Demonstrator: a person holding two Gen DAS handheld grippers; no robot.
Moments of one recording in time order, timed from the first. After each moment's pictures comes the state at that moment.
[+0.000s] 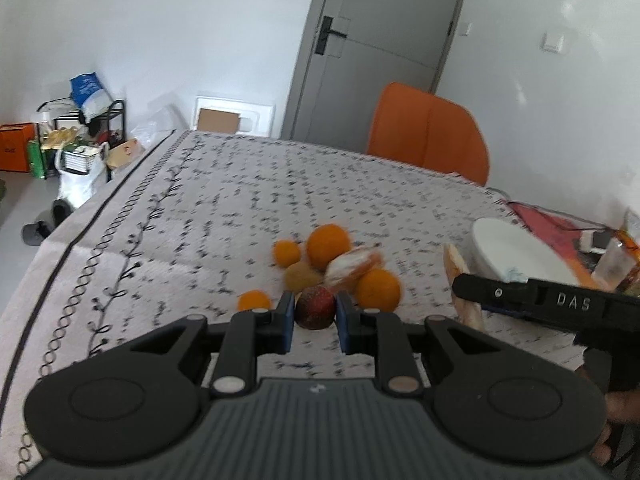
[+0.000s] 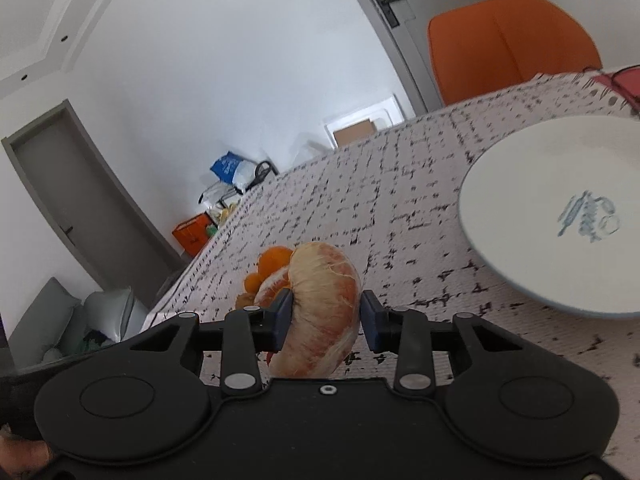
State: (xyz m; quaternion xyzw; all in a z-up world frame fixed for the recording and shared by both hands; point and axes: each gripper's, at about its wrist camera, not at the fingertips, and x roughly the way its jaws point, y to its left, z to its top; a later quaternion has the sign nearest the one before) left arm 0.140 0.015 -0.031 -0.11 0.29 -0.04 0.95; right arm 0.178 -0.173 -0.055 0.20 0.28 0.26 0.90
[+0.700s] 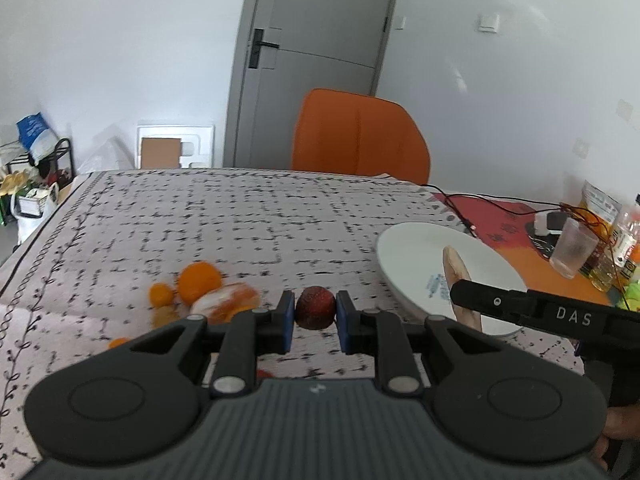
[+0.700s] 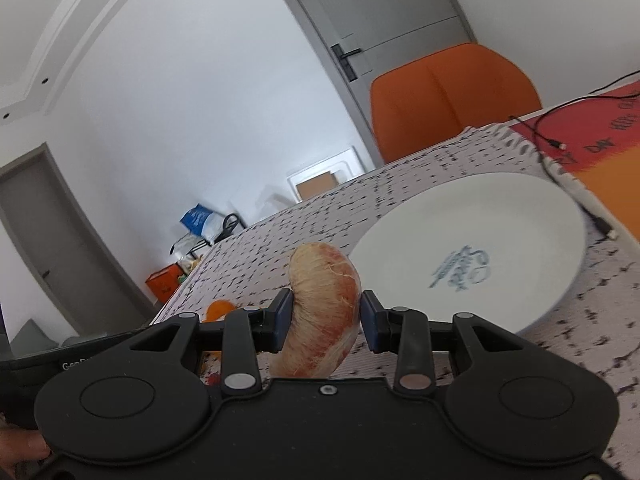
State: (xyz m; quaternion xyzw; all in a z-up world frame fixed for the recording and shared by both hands) left arm 0.163 -0.076 -0.013 -0.06 0.27 -0.10 0.96; right arm 0.160 -0.254 -0.048 0.22 0.23 0.19 0.93
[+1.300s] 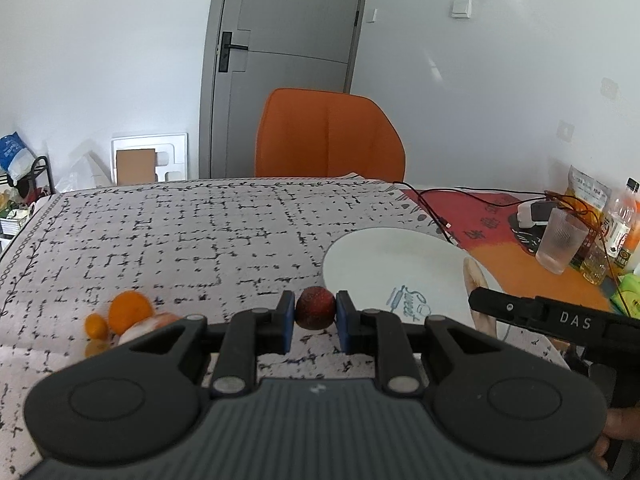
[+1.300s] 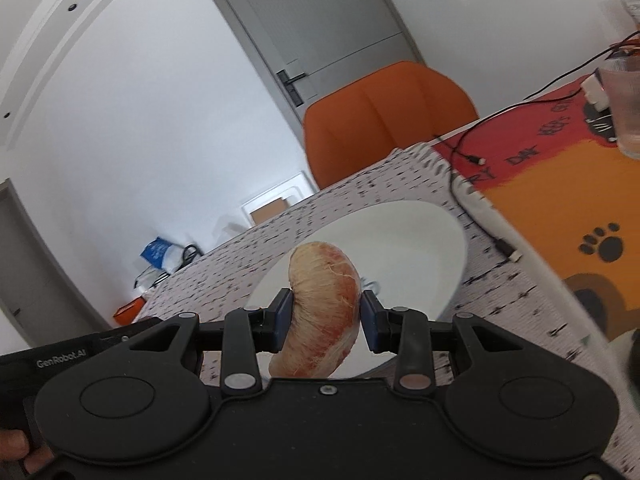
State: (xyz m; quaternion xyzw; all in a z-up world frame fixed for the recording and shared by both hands) left arm 0.191 -0.131 -0.012 -0.03 0.27 -0.12 0.95; right arm 0.167 -0.318 -0.064 0.24 0.21 0.12 0.94
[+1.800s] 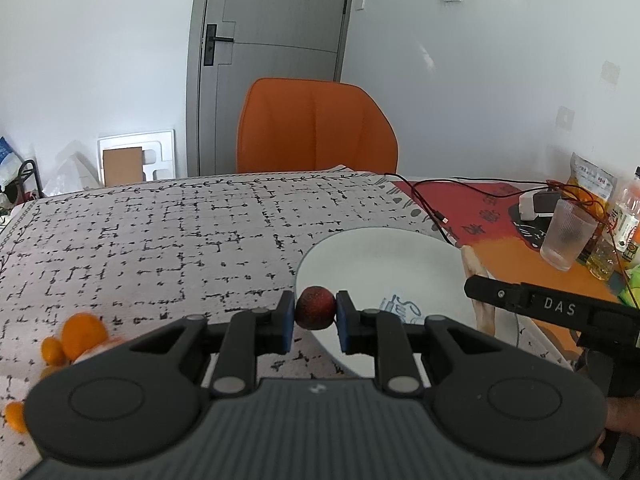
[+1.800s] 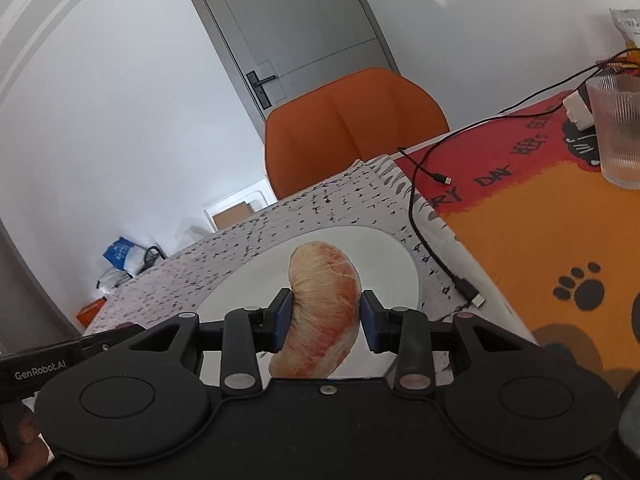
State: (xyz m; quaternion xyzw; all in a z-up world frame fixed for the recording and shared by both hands) left arm 0.229 -0.161 -0.023 -0.02 0.28 -0.13 0.95; right arm 0.202 -0.331 -0.067 0.21 0.22 0.08 0.95
